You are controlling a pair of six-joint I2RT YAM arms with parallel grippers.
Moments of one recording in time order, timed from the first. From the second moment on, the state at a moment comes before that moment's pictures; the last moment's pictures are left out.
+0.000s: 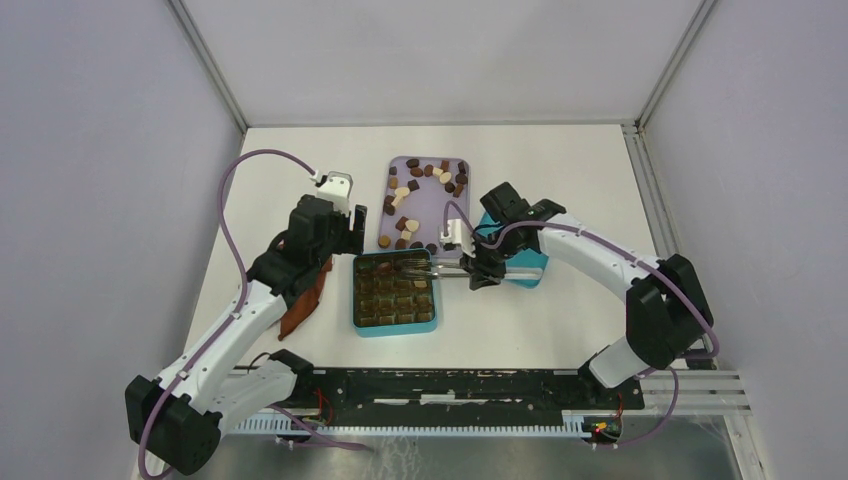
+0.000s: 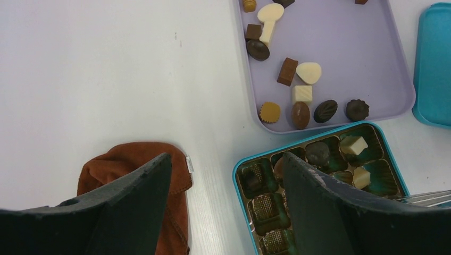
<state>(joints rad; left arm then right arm) -0.45 0.96 0.81 -0.37 -0.26 -0.06 0.60 1.54 1.12 -0.78 -0.62 -0.79</state>
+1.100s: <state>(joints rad) -0.45 0.96 0.81 -0.37 -0.26 -0.06 0.70 1.69 1.20 -0.74 -0.45 -0.76</state>
